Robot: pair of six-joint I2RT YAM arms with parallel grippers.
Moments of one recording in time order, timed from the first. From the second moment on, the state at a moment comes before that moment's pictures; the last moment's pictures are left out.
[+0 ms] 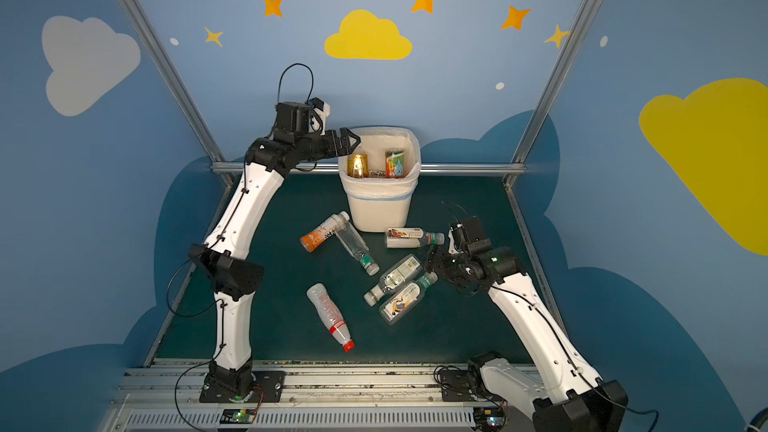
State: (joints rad) left arm -0.36 2.04 2.54 -0.90 0.24 -0.40; right arm 0.39 1.07 1.06 -1.00 -0.19 0.67
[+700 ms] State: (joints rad) left arm -0.35 1.20 1.31 -1.08 0.01 -0.46; right arm 0.62 1.21 1.10 -0.92 -0.22 0.61
